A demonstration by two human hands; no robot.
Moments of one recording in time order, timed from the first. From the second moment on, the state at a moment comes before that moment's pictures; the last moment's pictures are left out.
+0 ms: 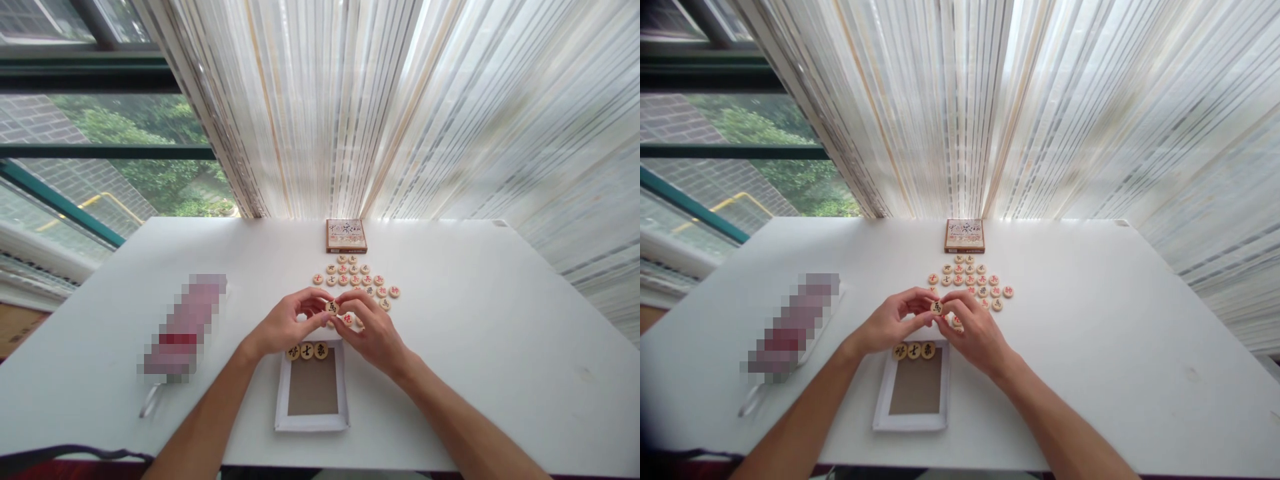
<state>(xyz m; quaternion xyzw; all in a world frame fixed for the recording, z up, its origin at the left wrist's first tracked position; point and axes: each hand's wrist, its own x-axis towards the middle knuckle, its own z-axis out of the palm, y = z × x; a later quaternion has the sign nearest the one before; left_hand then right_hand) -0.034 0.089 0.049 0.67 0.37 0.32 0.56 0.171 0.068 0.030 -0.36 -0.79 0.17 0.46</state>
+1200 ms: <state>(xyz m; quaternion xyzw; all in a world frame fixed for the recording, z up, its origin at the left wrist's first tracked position) -0.035 0.089 0.047 0.71 0.40 0.34 0.47 0.170 0.068 0.035 -0.39 -0.72 0.31 0.47</state>
